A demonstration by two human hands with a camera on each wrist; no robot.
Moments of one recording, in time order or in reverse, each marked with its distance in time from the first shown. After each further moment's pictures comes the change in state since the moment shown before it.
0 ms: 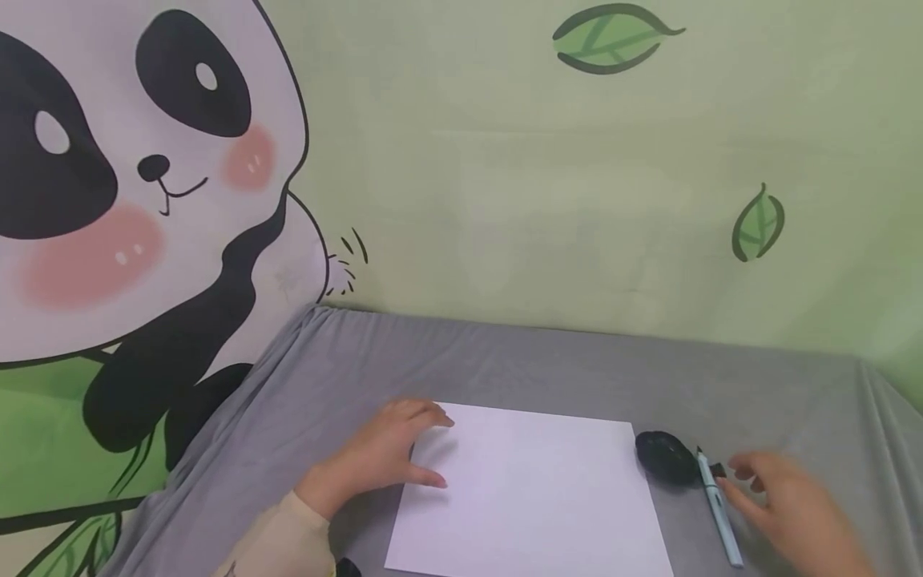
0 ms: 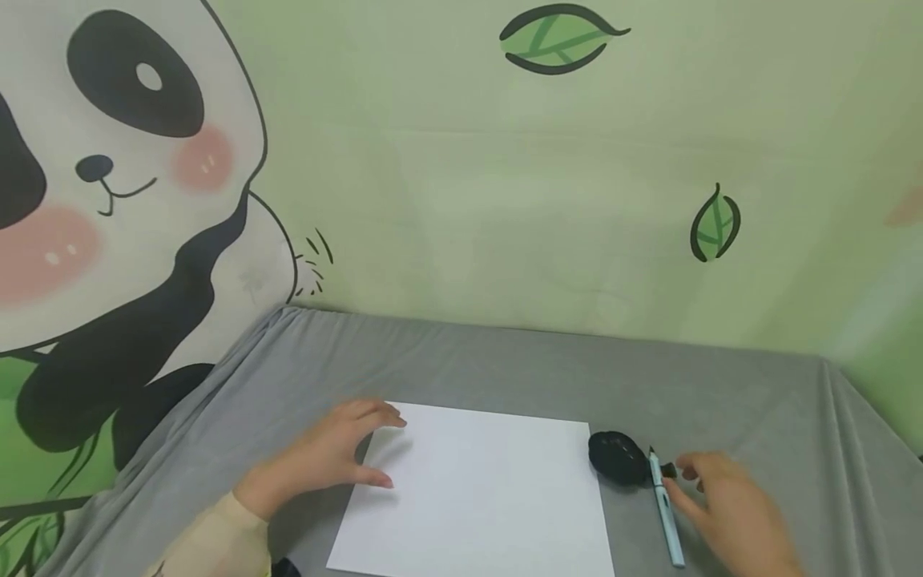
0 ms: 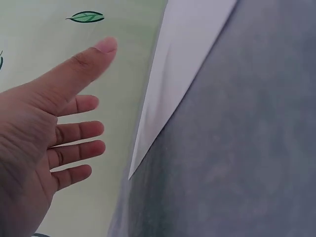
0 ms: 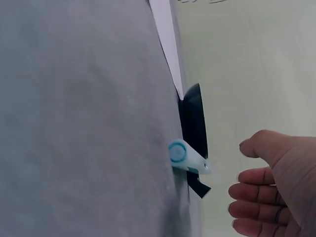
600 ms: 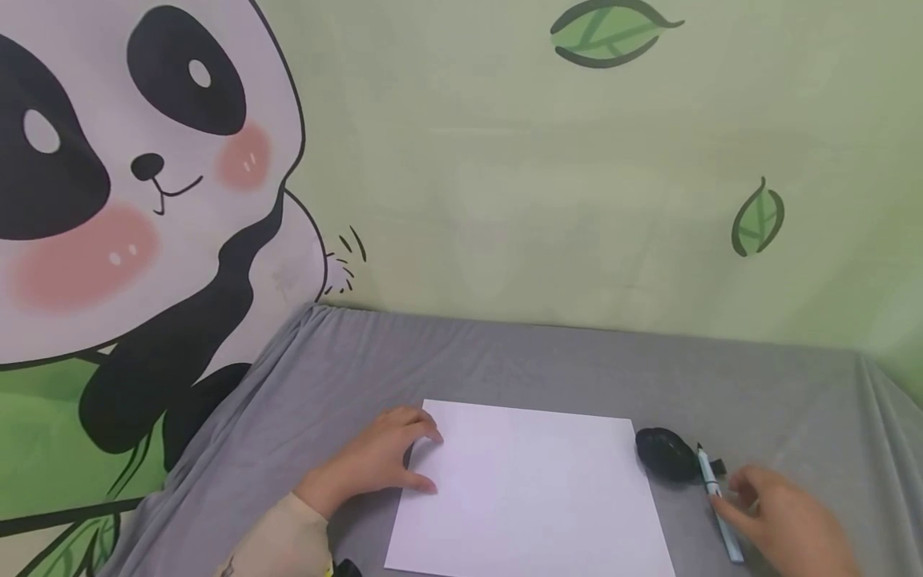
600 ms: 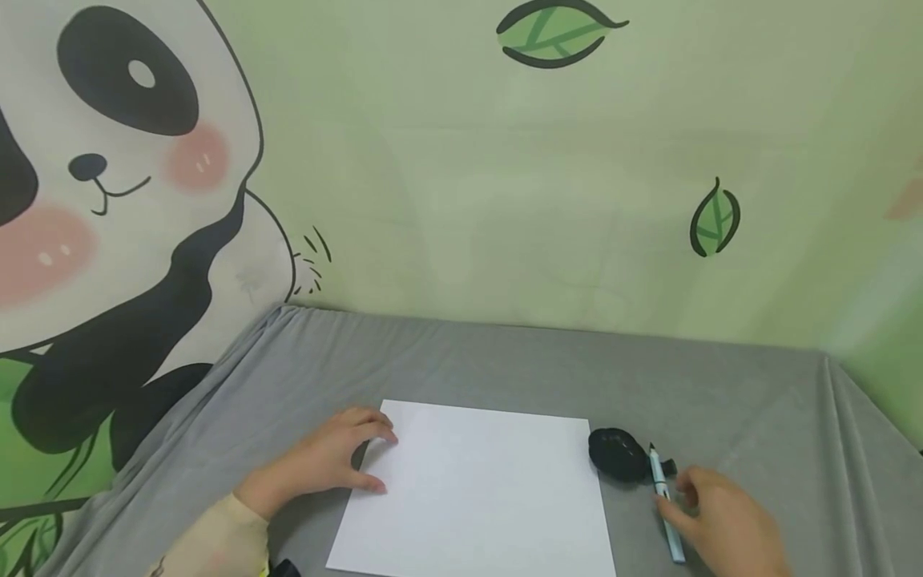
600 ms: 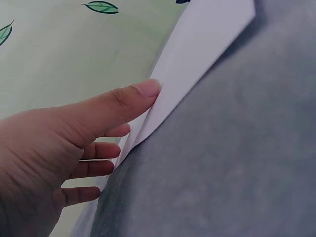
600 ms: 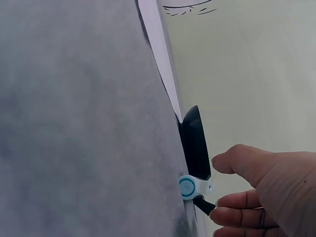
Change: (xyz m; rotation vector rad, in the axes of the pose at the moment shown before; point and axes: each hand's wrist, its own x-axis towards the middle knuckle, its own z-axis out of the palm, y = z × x) left_hand -0.010 -0.014 0.016 -0.110 -0.103 -0.093; right_hand -0.007 -0.006 0.009 -0.019 -0.115 0.153
